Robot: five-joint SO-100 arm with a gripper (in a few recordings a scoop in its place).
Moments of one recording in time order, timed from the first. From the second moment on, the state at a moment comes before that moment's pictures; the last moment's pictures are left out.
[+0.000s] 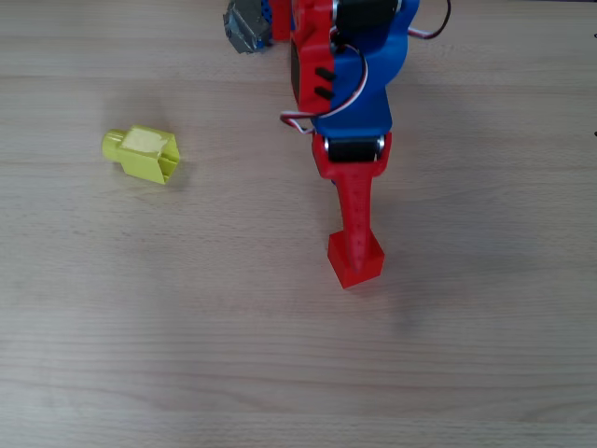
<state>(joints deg) -11.4 74.5 86.9 70.2 7.5</state>
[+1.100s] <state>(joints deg) -12.6 69.5 89.6 53.9 0.3</state>
